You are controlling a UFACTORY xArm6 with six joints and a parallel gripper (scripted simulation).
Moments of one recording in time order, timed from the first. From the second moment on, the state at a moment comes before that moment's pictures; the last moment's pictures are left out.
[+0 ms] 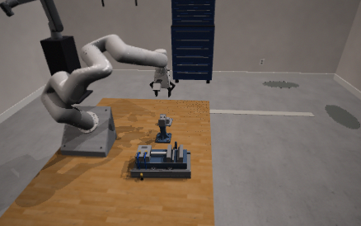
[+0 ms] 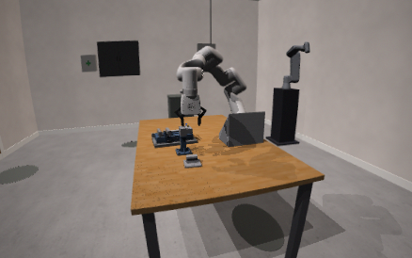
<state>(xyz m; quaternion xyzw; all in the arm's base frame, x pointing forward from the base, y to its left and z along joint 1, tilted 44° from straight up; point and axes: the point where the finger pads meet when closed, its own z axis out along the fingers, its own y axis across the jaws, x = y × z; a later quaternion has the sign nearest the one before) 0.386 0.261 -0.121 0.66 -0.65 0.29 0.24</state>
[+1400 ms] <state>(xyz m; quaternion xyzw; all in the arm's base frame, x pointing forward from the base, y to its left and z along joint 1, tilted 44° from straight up) 0.391 0.204 -0.180 0.66 -0.65 0.29 0.24</state>
